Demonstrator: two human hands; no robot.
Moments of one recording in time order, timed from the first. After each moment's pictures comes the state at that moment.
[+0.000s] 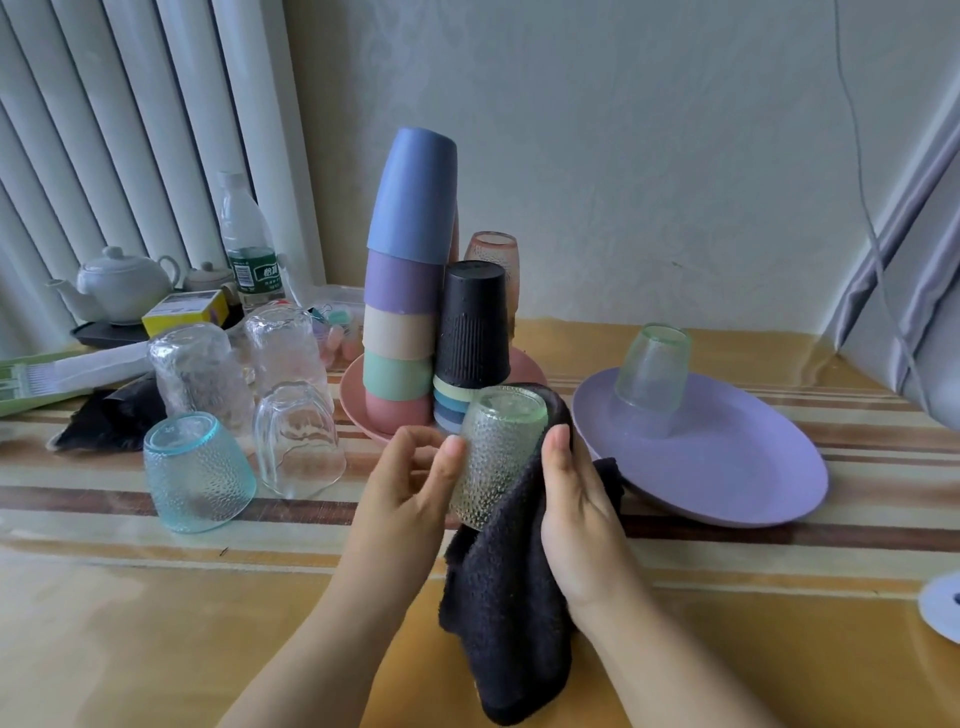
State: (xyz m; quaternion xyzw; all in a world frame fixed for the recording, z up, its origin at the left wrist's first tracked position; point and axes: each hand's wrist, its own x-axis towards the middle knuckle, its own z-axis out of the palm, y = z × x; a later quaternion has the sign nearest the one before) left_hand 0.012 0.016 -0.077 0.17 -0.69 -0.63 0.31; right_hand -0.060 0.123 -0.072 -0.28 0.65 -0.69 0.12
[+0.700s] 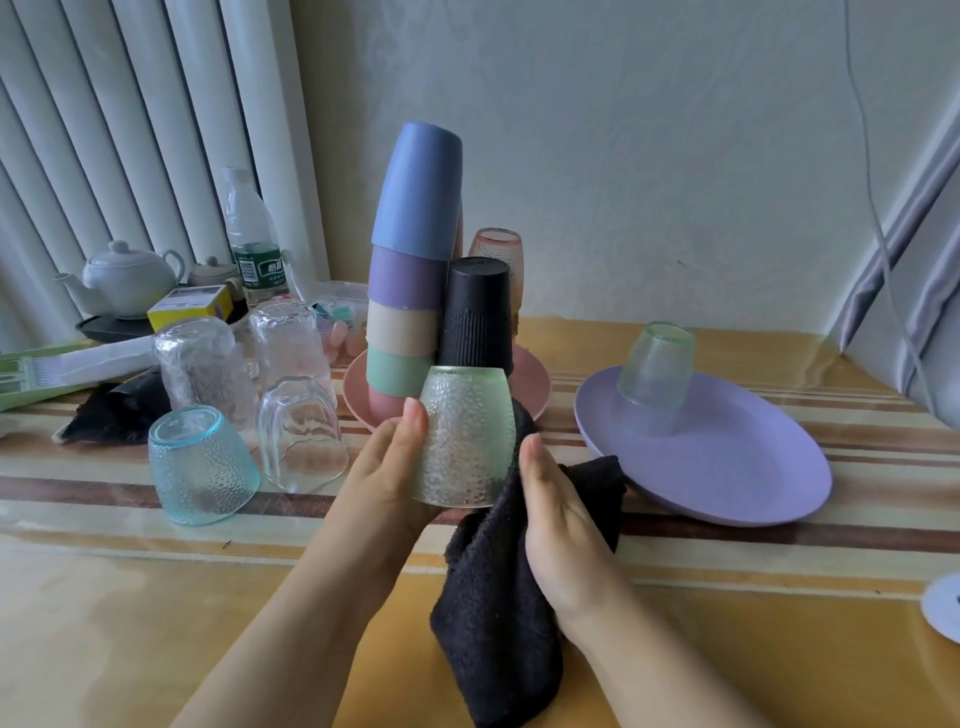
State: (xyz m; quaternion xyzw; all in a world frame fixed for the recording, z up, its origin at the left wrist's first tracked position) left_hand 0.015 0.003 -0.069 0.15 -0.55 -0.79 0.23; right_hand -0.058 0.118 -0.084 -0.31 0.65 -0.67 0.19
